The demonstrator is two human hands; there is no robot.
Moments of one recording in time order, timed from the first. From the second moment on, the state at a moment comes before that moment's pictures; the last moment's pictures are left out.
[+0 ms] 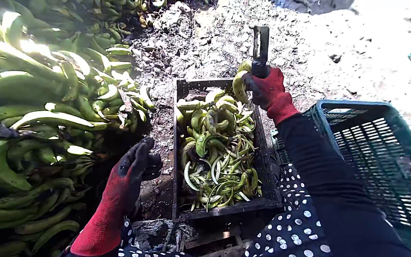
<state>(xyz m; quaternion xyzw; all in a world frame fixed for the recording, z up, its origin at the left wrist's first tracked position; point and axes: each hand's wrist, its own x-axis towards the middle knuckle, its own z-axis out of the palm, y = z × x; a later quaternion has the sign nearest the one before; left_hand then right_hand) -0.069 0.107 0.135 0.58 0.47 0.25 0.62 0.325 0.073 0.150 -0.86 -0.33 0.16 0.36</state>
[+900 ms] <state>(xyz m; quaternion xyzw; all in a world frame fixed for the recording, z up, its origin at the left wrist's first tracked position) -0.067 0.107 0.132 0.66 0.49 0.18 0.54 0.192 0.079 0.031 -0.85 -0.36 0.32 0.20</state>
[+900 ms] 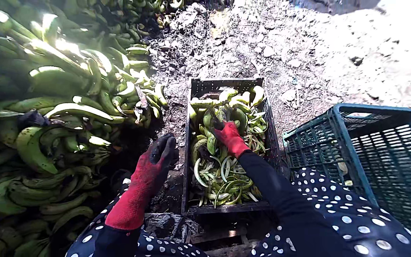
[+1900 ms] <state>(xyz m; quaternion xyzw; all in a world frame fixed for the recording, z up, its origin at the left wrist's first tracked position) 0.005 0.014 0.016 0.47 0.49 0.13 0.72 0.141 -0.140 0.025 -0.75 -0.26 0.47 0.37</state>
